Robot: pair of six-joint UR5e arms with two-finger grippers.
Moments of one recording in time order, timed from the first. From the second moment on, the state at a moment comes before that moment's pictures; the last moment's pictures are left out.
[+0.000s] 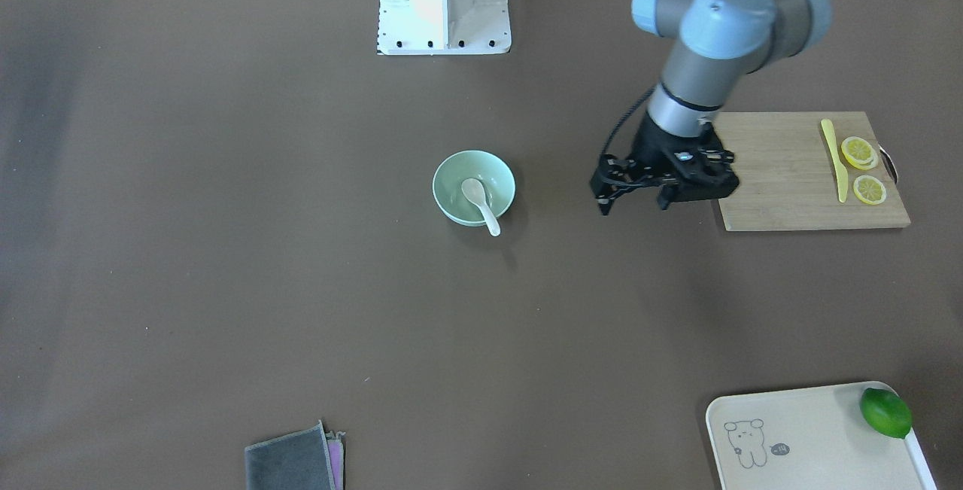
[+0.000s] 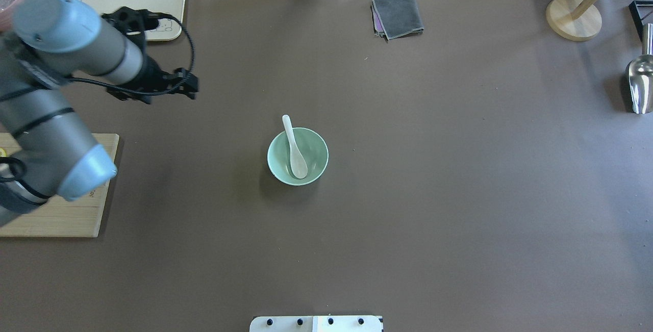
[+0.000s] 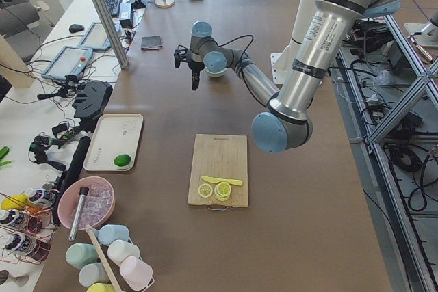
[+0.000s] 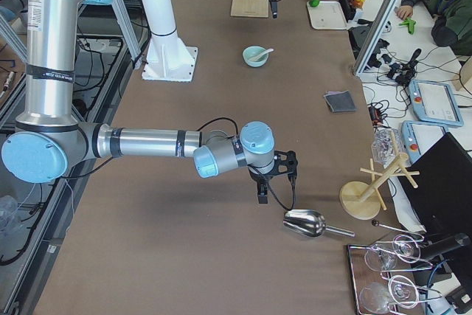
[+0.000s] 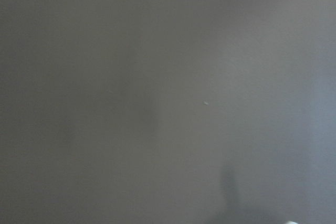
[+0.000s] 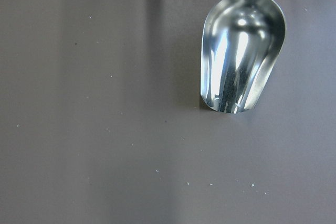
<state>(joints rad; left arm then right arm) -0.89 -1.93 -1.84 -1.69 -2.03 -0.98 1.45 -1.69 1.68 -1.26 2.34 0.27</state>
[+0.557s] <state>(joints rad) -1.34 -1.54 -1.88 -1.63 -2.25 -0.13 1.53 -1.70 1.78 -1.60 2.34 -0.01</state>
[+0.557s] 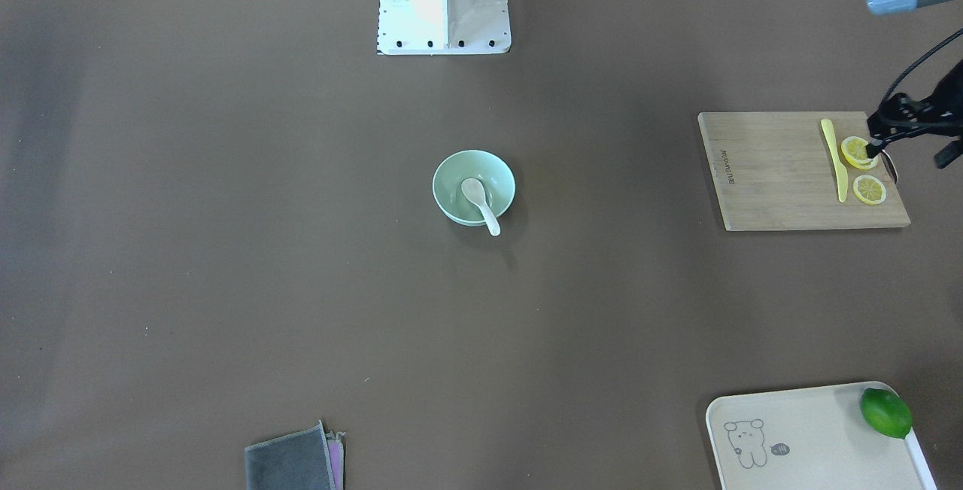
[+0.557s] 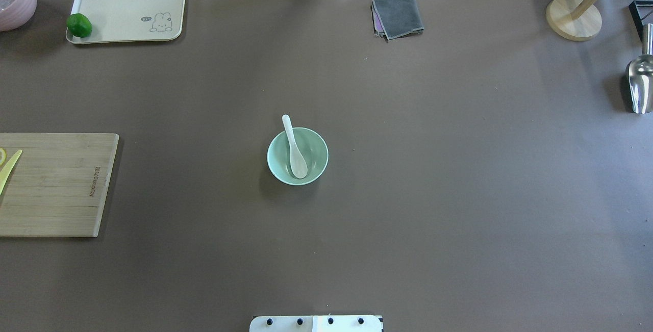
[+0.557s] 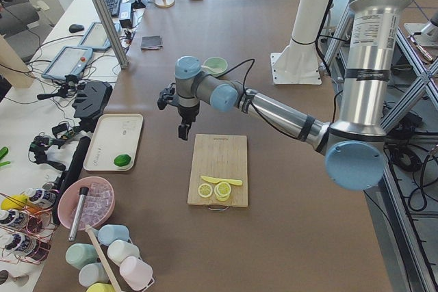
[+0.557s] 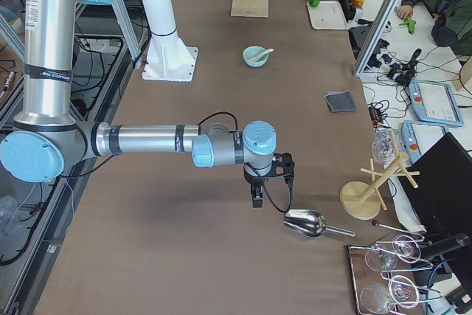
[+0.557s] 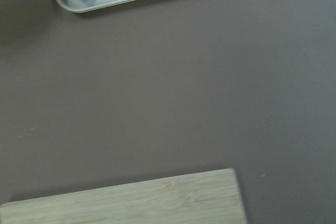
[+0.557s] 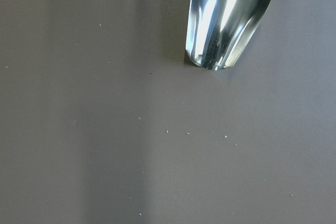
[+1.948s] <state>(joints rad) -1.57 -1.43 -1.75 -1.63 -2.29 0.06 1.60 -1.71 1.81 -1.64 2.34 -0.10</state>
